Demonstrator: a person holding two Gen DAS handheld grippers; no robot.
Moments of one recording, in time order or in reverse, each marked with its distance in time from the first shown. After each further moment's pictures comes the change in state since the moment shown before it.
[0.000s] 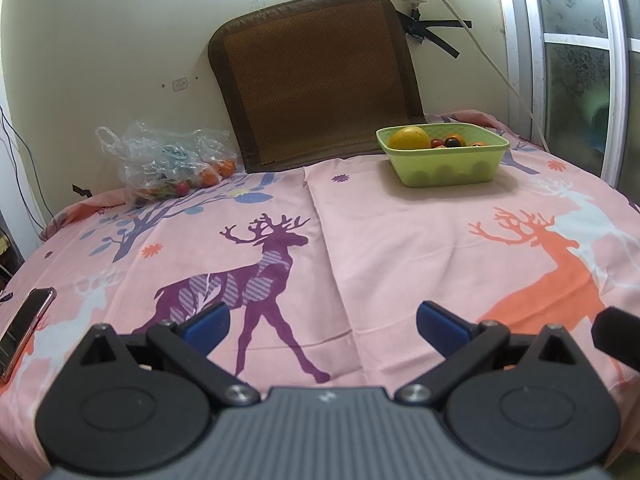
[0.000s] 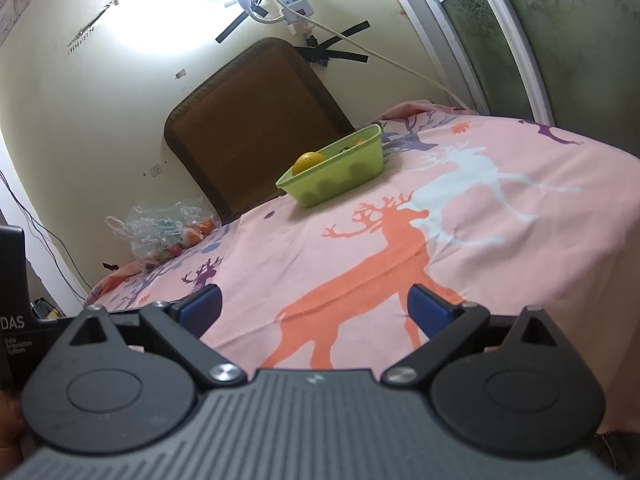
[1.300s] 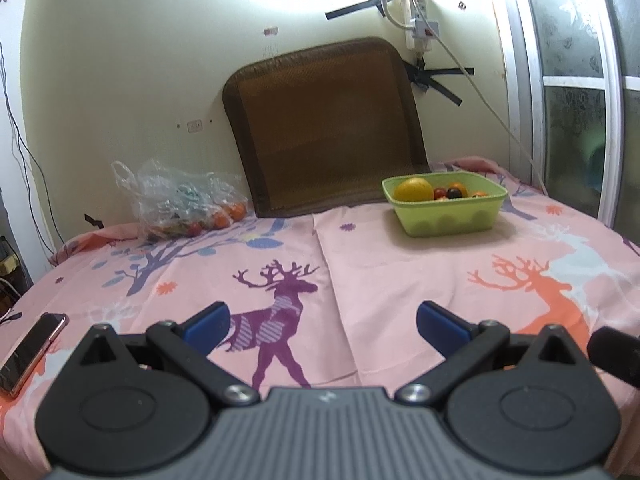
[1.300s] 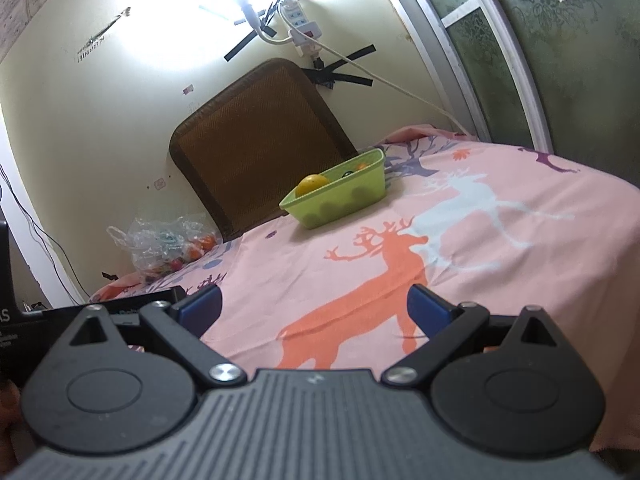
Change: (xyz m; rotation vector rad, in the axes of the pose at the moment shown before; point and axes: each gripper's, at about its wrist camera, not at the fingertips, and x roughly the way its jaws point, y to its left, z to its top) left arm -0.024 0.004 0.008 -0.021 -0.142 0.013; right arm -0.010 0.004 0.002 -0.033 -0.068 -0.003
